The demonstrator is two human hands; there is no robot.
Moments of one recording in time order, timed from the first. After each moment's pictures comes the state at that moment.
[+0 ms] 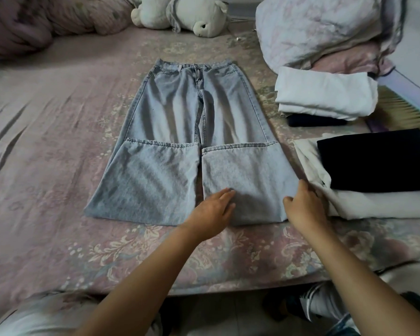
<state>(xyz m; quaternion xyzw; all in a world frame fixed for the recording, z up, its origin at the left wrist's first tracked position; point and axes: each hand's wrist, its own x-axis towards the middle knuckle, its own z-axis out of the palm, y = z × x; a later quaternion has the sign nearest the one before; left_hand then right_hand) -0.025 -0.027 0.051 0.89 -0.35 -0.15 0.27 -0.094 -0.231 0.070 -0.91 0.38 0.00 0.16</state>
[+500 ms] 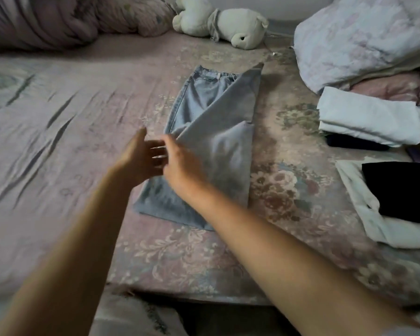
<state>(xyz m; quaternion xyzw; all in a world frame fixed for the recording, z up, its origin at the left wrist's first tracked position) 0.110 0.161 0.136 0.61 0.13 -0.23 0.75 0.051 0.058 0.142 -0.93 -0.03 -0.06 0.35</state>
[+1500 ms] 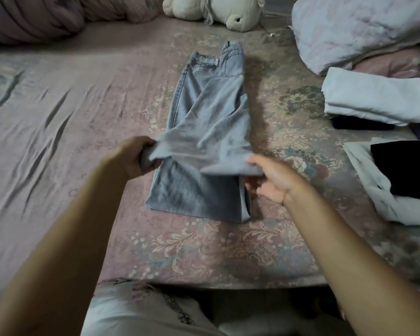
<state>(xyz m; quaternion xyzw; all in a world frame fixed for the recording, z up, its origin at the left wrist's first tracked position) 0.123 0.194 0.138 0.62 0.18 -0.28 0.71 -0.001 -0.048 0.146 -0.60 0.32 0.09 0.73</state>
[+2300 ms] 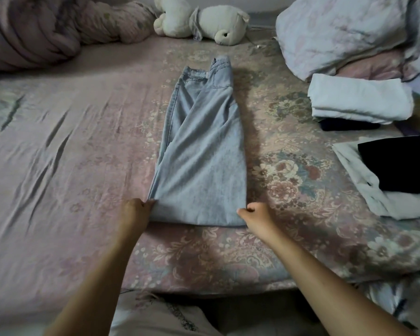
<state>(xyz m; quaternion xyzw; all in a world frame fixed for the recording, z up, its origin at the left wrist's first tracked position) 0.067 0.220 0.041 0.96 0.06 -0.08 0.27 -0.043 -0.042 0.047 -0.83 0.29 0.05 0.47</state>
